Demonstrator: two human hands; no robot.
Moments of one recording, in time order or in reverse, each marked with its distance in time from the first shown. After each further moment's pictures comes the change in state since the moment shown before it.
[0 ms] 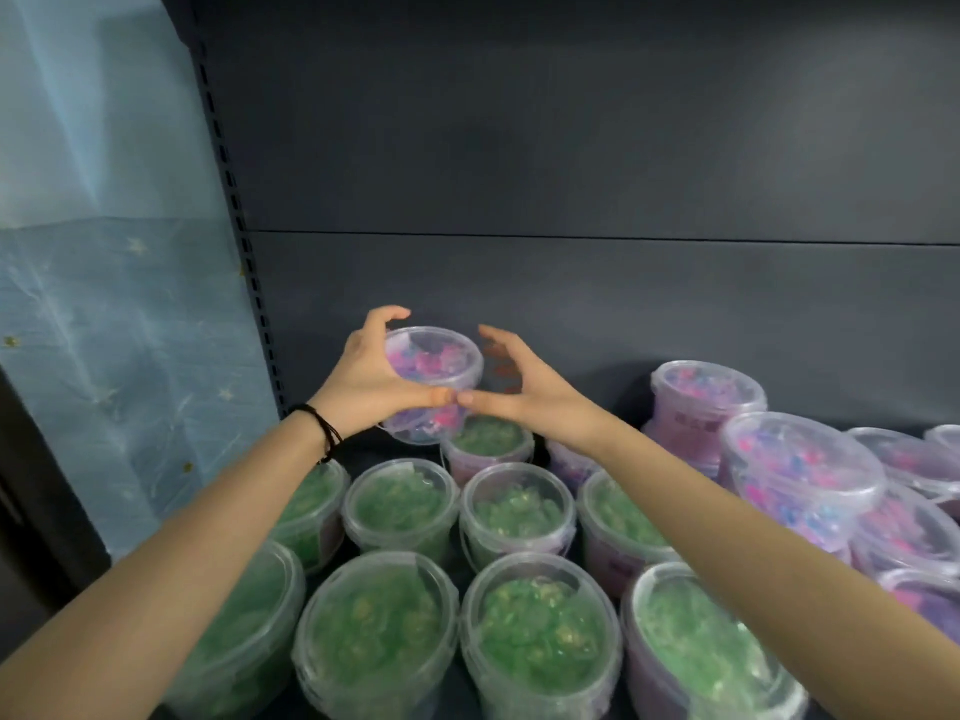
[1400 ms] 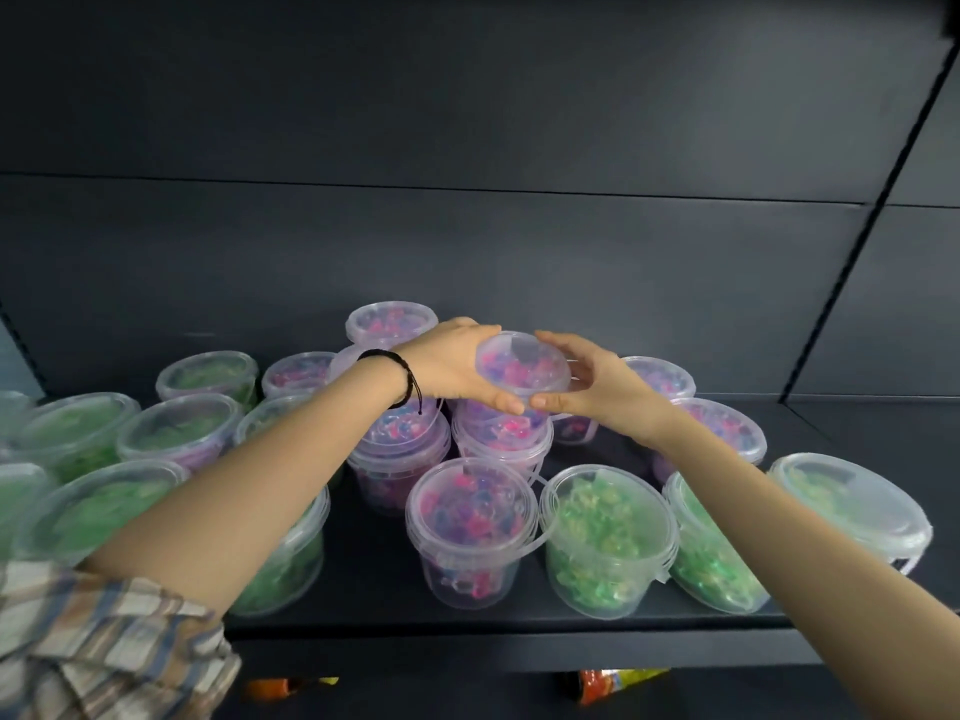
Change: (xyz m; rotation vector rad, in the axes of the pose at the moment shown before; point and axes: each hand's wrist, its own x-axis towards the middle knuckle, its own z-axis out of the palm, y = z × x) left_hand -0.036 0.270 0.321 0.450 -0.505 0.220; right_hand -0.253 0.128 -0.325 -0.062 0.069 0.075
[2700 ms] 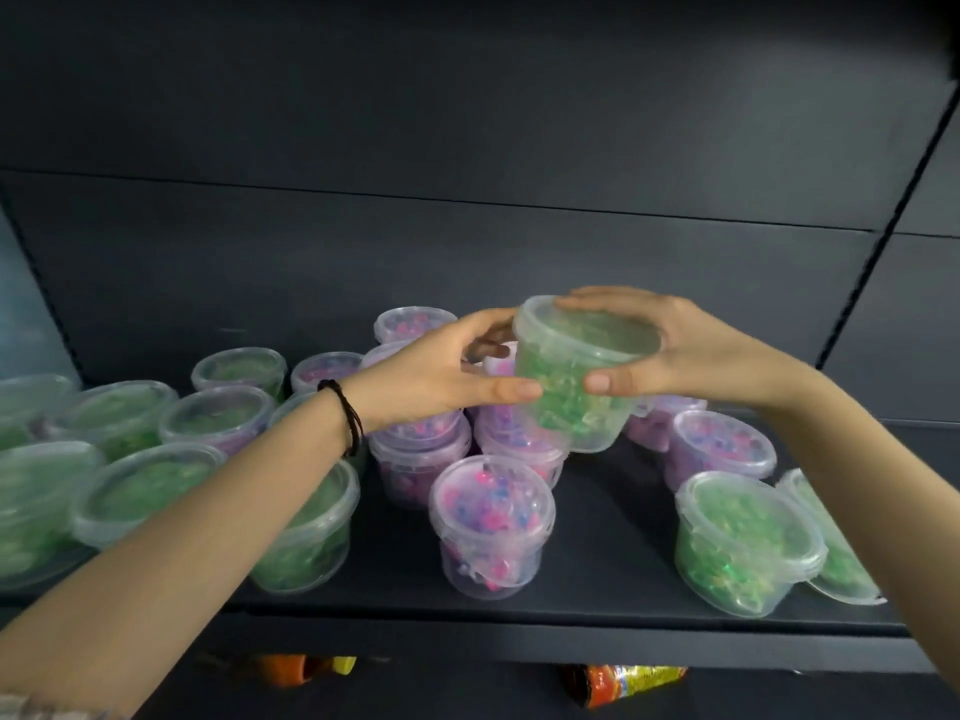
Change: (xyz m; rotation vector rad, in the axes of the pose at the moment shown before) left_hand -0.083 0.009 -0.017 -0.653 0.137 0.239; right_hand -0.049 -0.121 -0.027 -0.455 -0.092 -0.149
